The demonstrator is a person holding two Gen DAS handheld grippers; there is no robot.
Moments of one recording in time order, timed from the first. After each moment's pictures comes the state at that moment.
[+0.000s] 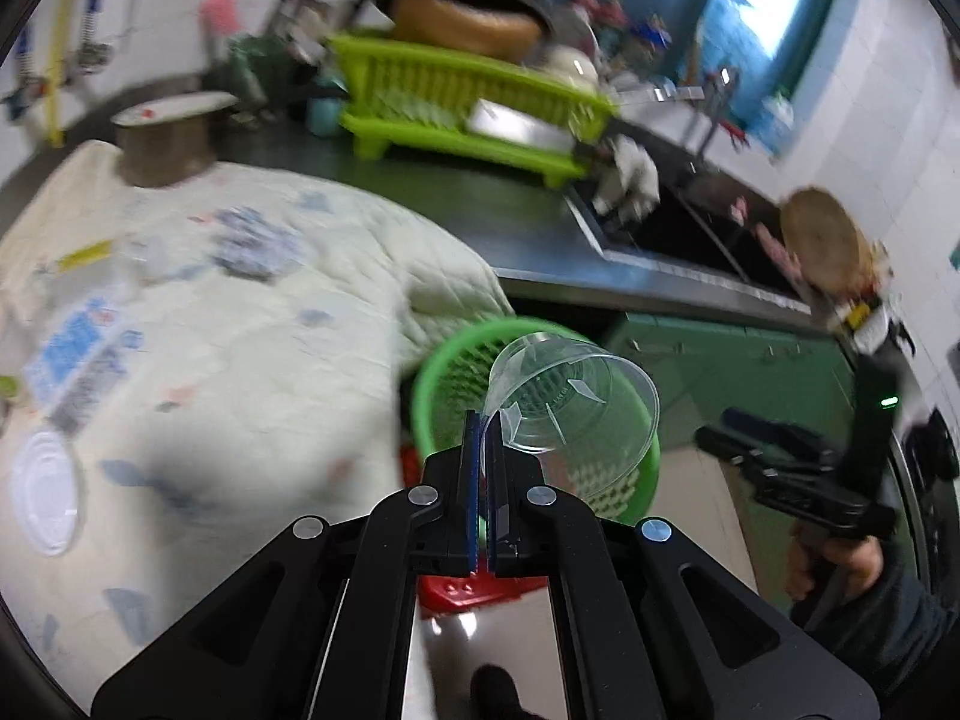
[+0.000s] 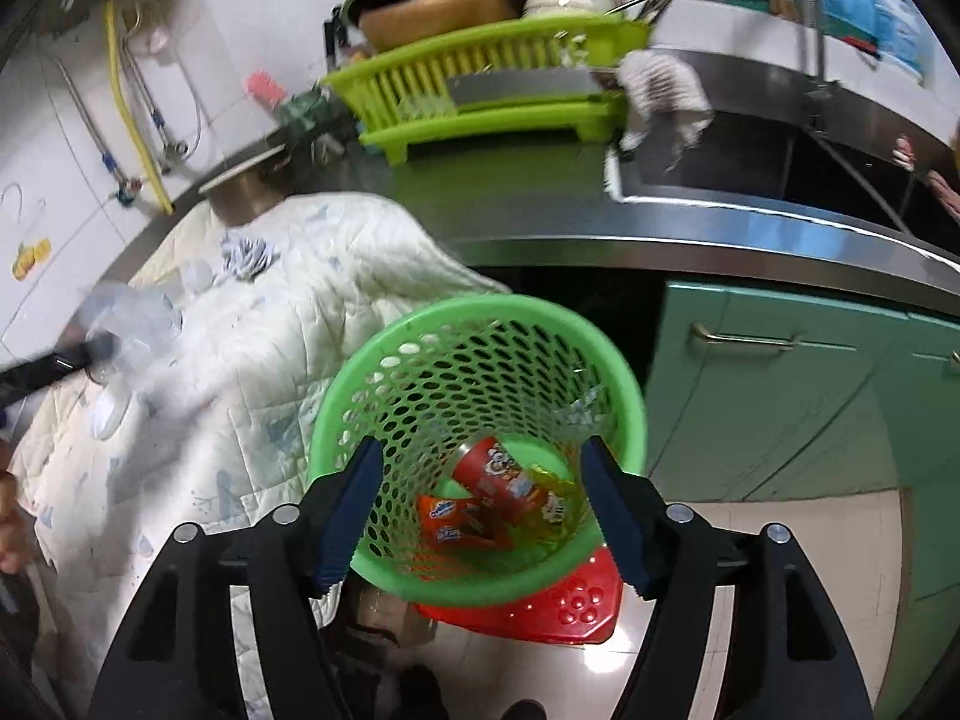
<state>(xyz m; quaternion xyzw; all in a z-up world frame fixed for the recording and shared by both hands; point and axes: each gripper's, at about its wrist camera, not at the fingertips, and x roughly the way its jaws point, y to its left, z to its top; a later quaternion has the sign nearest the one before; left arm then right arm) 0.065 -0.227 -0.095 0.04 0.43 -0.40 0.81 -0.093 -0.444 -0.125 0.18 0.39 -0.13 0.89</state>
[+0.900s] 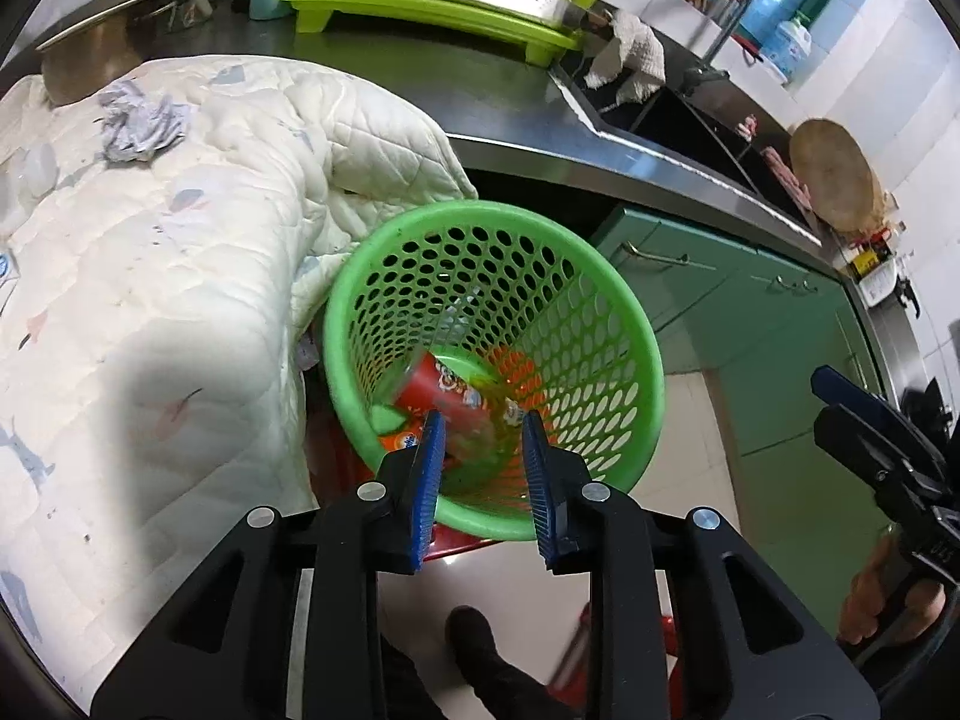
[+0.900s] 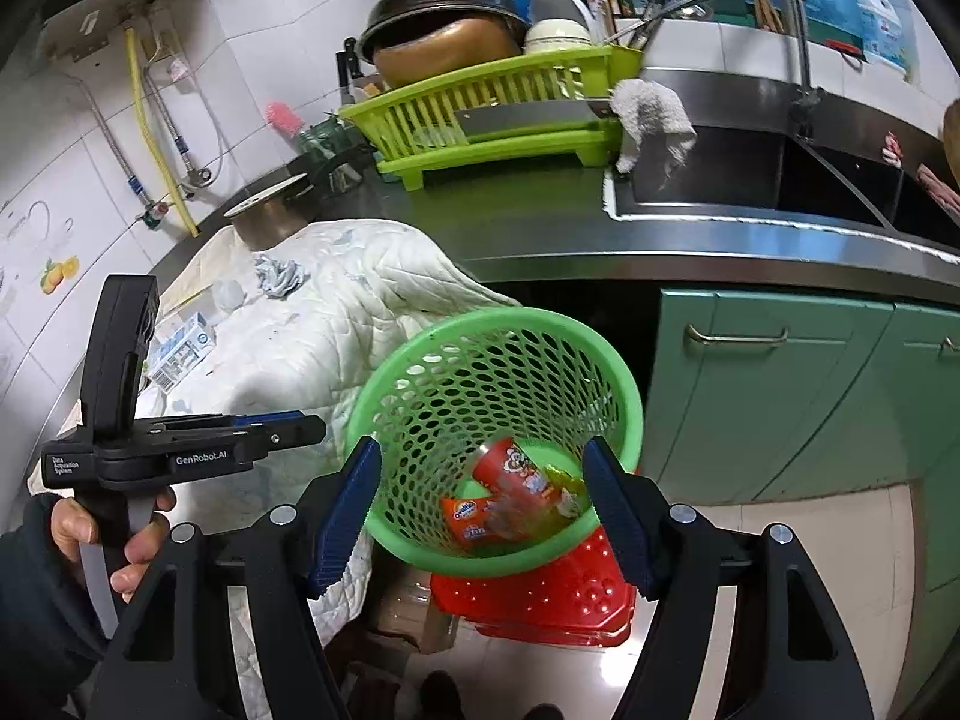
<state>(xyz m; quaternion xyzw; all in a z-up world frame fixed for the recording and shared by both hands) 0.063 -0.289 -0.168 0.06 0.51 -0.40 0.75 -0.122 -0.428 -0.104 0.19 0.36 -0.12 0.91</state>
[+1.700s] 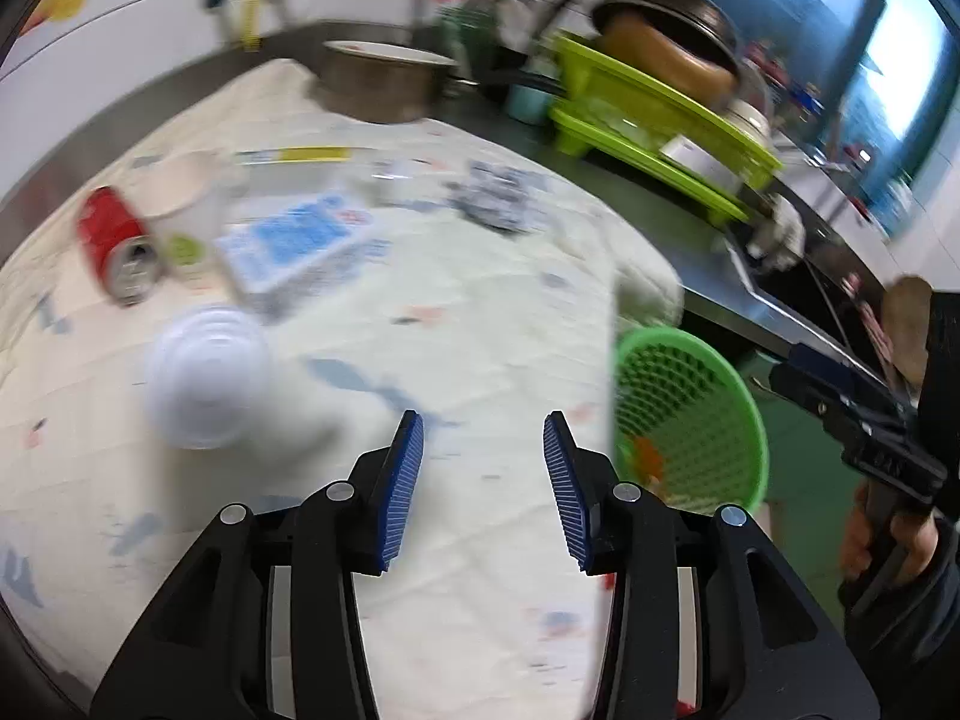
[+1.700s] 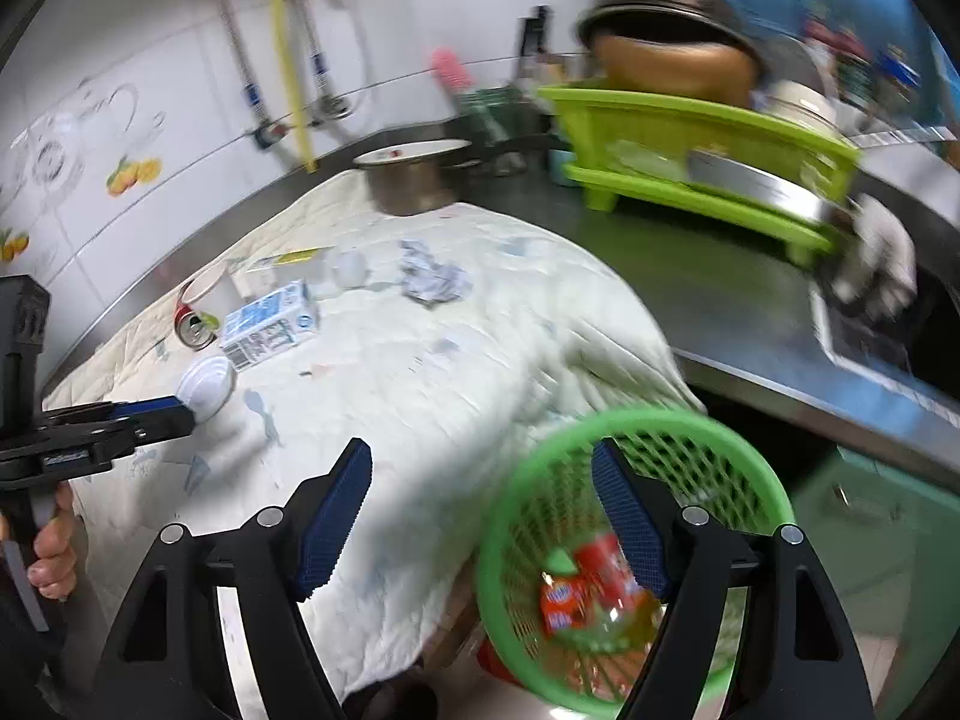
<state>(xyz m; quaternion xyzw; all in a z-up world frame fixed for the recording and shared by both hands) 0.101 -0.087 -0.110 -0.03 0.45 -0.24 0.86 0.027 -0.338 -0.086 0.07 0.38 0.02 0.92</state>
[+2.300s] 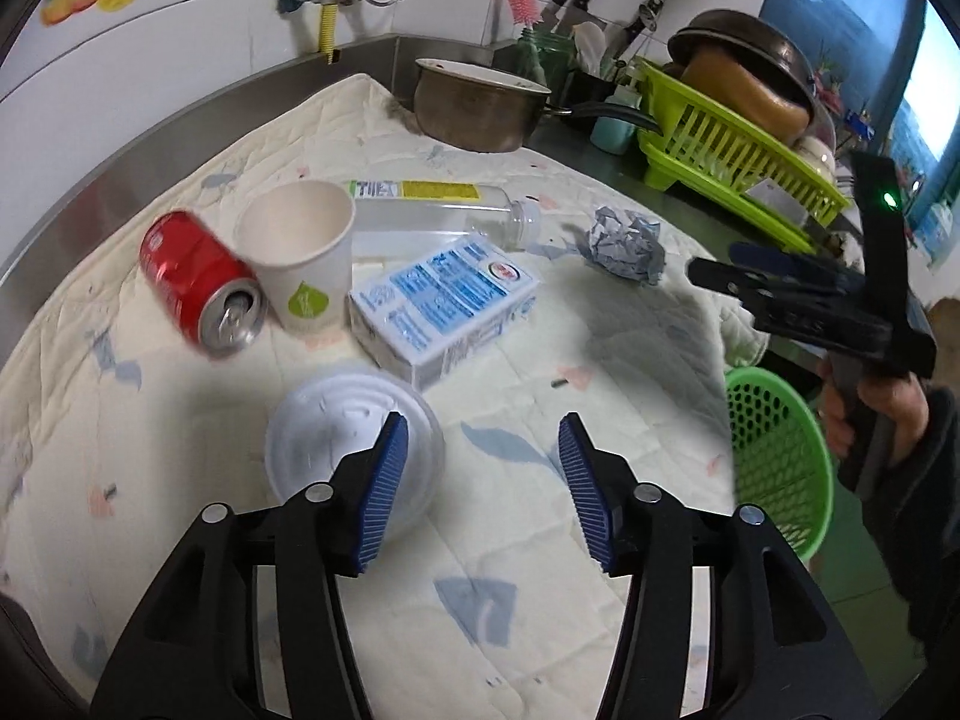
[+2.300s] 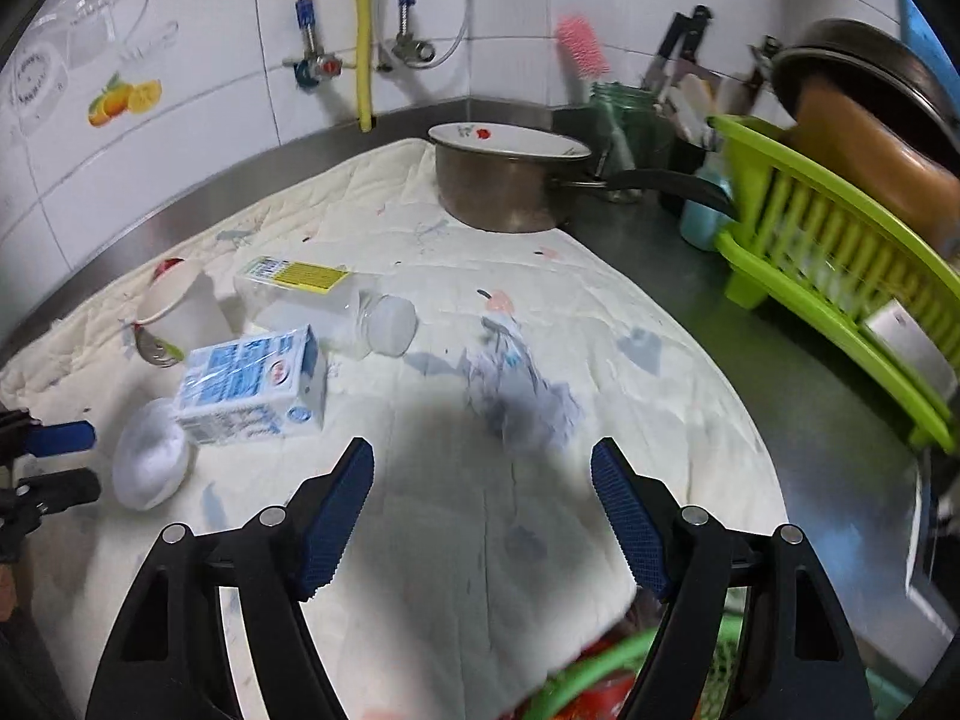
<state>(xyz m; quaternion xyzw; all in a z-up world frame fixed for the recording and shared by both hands) 0.164 -0.036 -0.117 0.00 0.44 -0.19 0.88 0.210 -0.274 -0.106 -0.04 0.40 0.08 0.91</state>
